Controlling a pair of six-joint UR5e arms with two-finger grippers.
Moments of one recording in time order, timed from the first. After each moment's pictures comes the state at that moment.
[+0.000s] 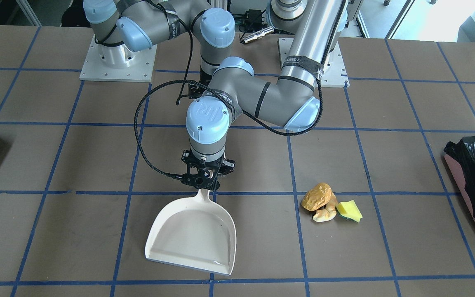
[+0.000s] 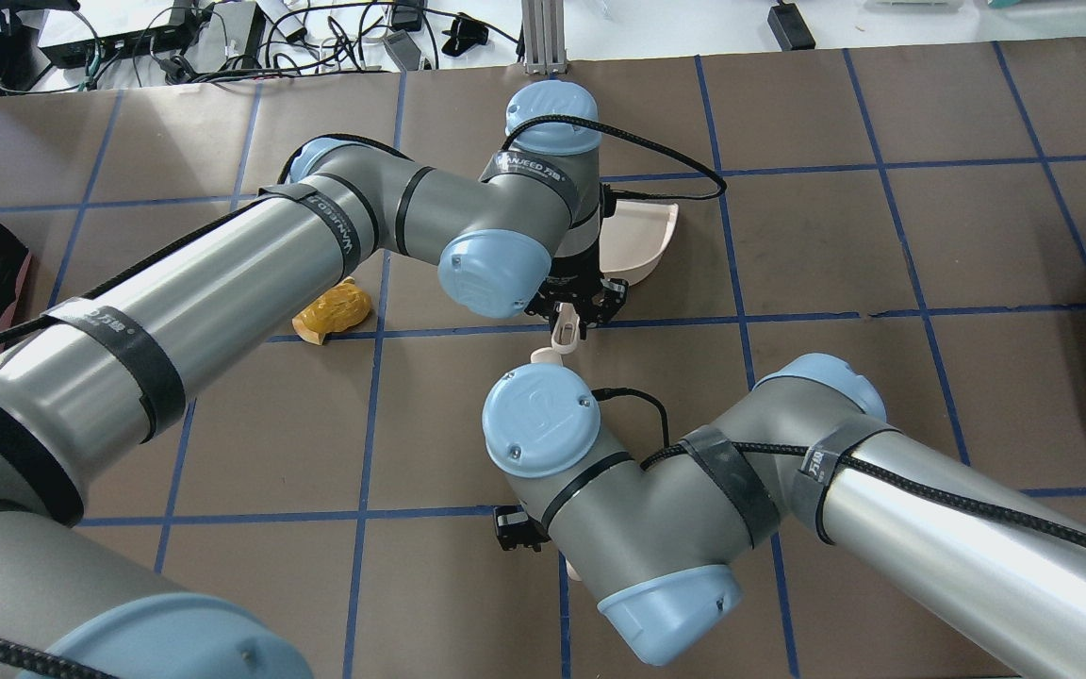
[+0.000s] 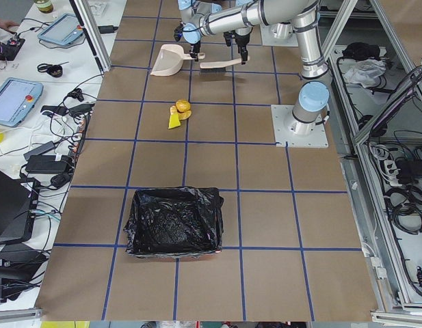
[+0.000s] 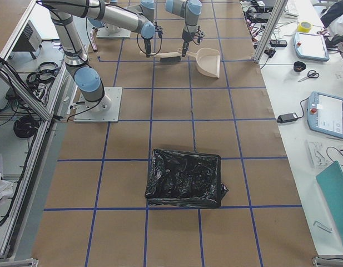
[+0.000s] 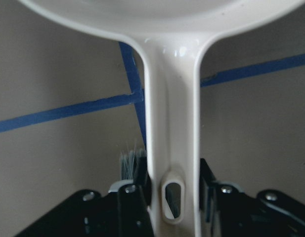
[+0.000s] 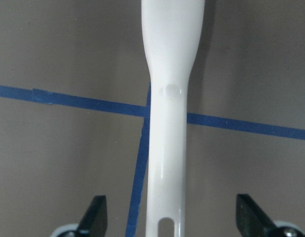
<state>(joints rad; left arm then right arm) -1.98 -2.10 -1.53 -1.19 1.50 -0.20 2.19 -1.46 2.12 -2.11 -1.57 0.46</state>
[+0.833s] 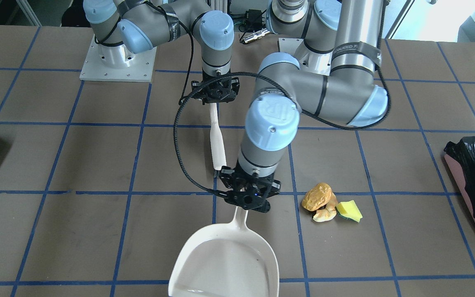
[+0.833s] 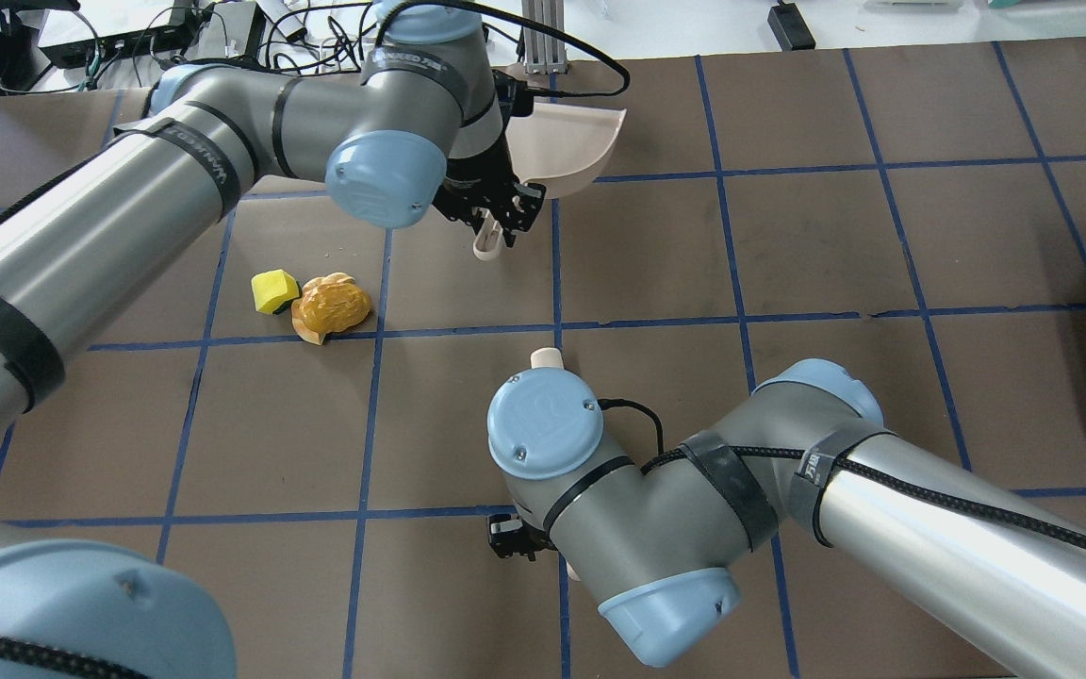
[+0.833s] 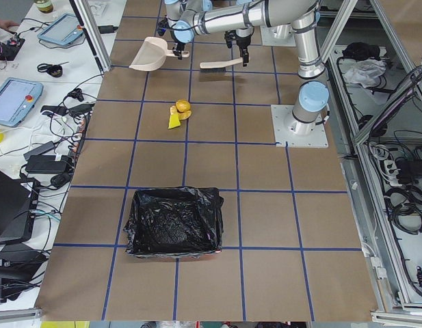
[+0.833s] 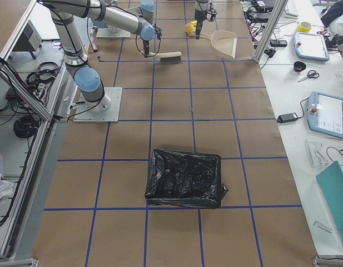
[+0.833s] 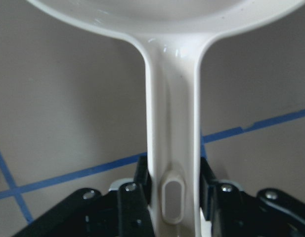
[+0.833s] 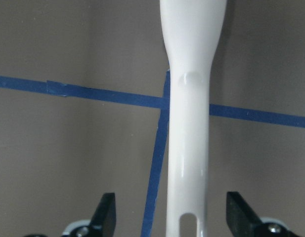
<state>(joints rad) -1.78 -2.03 -1.45 -1.21 1.51 0.06 2.19 -1.45 2.12 -2.12 -1.52 0.47</state>
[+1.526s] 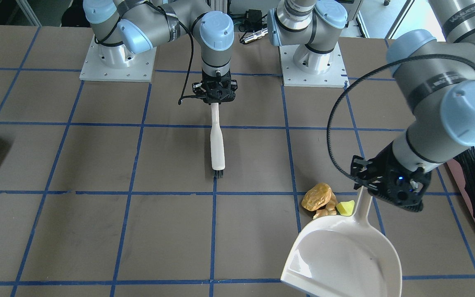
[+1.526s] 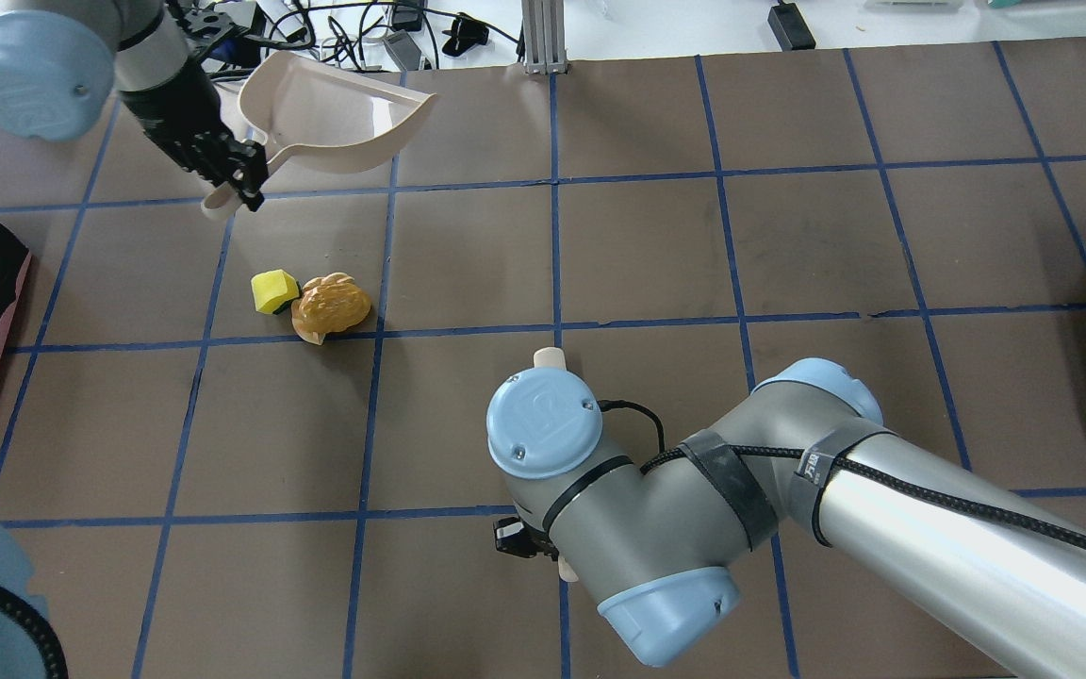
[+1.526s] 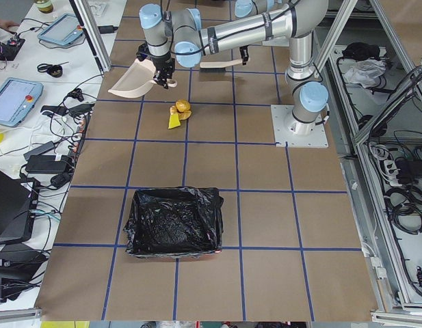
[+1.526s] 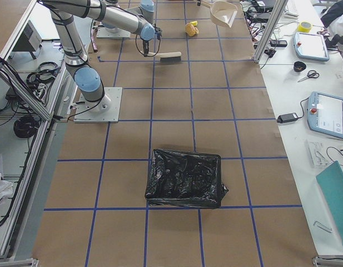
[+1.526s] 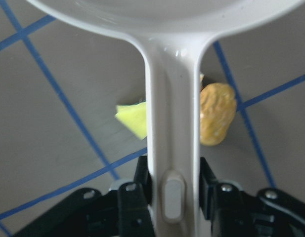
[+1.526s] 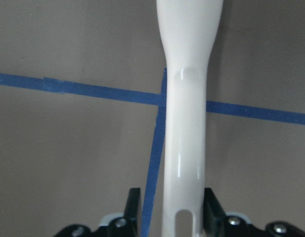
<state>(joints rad) -1.37 -1.90 -1.44 -1.44 1.59 0.68 2.19 -1.45 2.12 -2.11 -1.52 0.47</state>
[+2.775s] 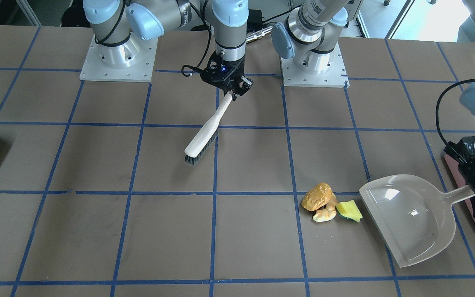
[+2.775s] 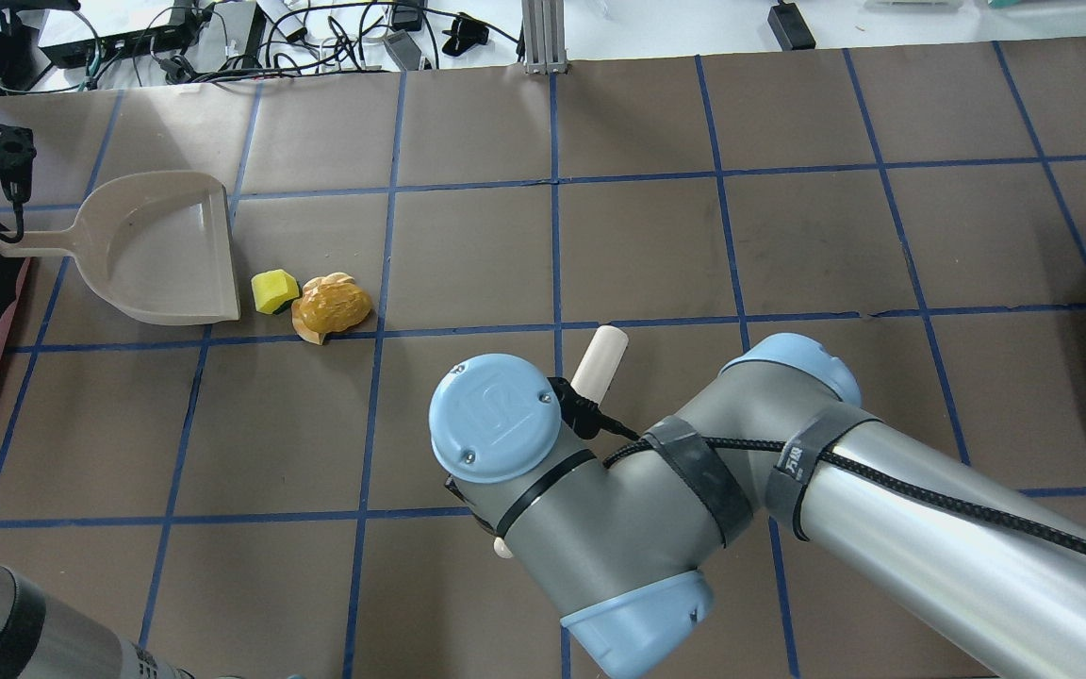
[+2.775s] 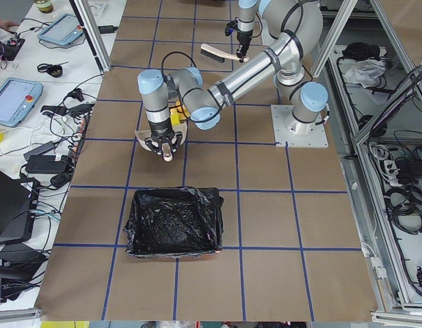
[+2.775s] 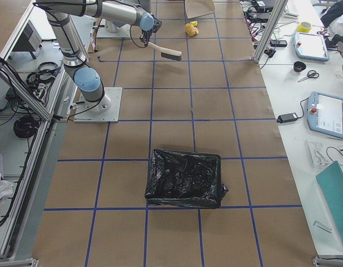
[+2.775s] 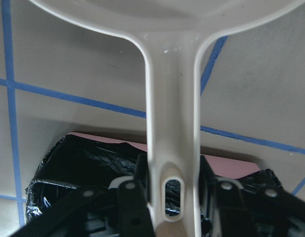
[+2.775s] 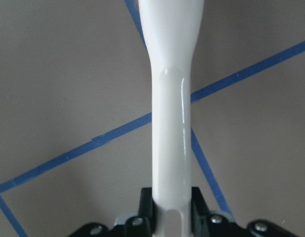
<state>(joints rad) -1.04 -2.01 -1.52 -1.08 1.86 1.89 2.27 -1.45 1.99 -2.11 -1.53 1.24</state>
